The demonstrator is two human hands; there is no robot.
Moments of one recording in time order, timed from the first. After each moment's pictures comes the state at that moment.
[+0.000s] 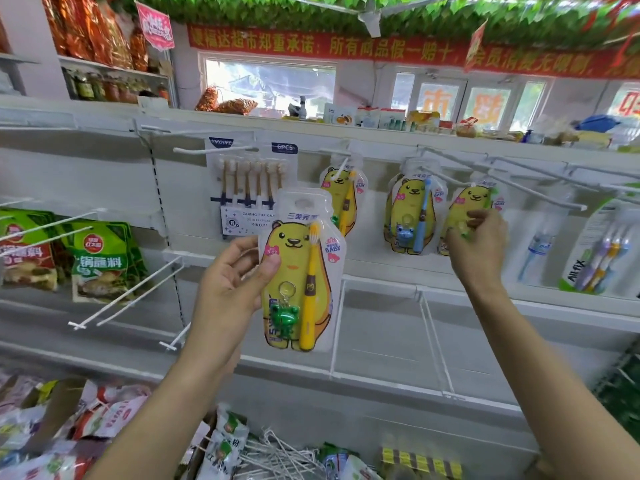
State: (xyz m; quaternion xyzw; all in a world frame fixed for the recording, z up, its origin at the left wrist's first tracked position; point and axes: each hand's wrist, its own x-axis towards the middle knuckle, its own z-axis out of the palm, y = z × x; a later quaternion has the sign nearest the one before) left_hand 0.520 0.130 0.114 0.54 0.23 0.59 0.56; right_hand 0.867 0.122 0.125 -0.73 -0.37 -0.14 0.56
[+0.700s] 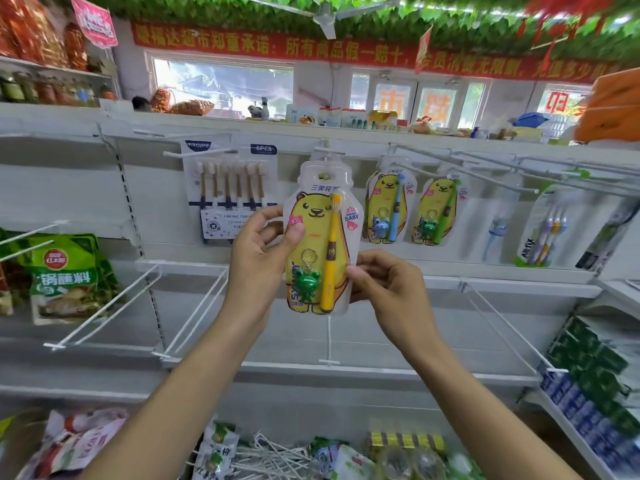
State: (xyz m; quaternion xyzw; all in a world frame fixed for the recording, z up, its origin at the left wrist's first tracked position) left_hand 0.546 0.151 0.133 0.58 0.18 0.57 0.55; right_hand 0.694 0.054 0.103 -0.55 -0.52 0.15 0.64
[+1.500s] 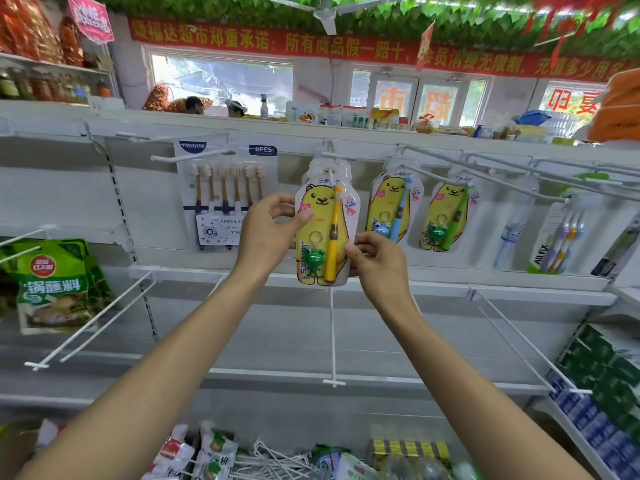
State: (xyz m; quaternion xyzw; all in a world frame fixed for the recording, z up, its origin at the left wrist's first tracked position) left_hand 0.589 0.254 0.139 0.68 0.26 0.53 0.43; right_hand 0.738 0.152 0.096 -0.62 -0.46 0.08 0.63
